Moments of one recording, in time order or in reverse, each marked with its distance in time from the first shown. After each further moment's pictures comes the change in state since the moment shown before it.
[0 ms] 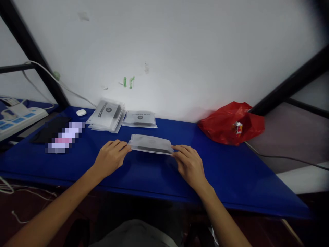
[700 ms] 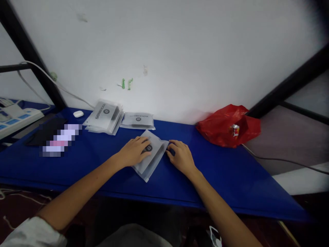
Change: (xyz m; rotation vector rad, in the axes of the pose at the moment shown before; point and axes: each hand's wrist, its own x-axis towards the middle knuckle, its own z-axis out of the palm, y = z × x) left_hand 0.063 0.023 0.036 -0.430 -0.614 -0.150; right_hand 0.017 0.030 0.037 -0.073 -0.294 0.271
